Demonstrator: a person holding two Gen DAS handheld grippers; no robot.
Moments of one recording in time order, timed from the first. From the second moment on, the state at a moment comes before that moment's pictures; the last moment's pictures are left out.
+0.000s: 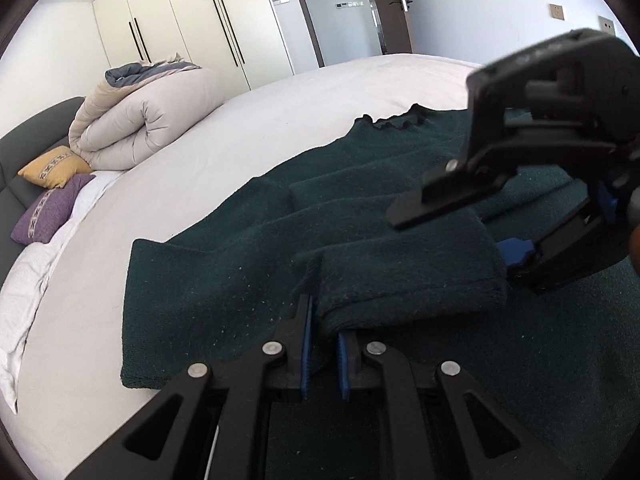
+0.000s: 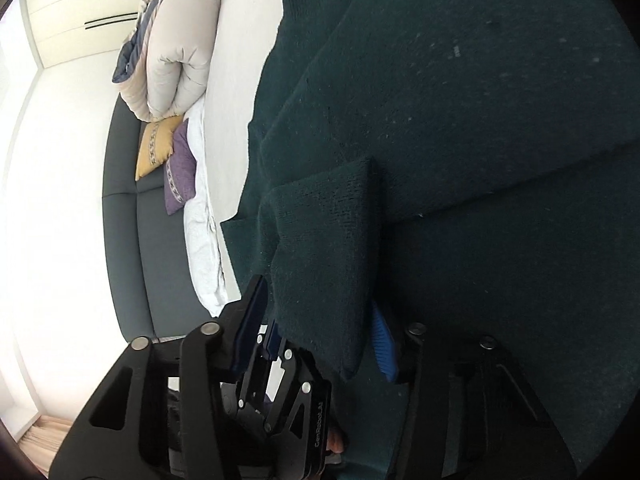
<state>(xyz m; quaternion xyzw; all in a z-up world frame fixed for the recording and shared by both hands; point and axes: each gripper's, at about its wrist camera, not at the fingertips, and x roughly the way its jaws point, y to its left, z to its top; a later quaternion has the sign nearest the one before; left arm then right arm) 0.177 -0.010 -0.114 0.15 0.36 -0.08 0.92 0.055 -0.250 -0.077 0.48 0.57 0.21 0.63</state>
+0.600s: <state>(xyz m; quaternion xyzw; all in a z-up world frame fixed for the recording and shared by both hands) 0.101 0.016 -0.091 0.05 0.40 -0.19 0.90 0.089 -0.350 0.004 0.23 0.55 0.05 0.80</state>
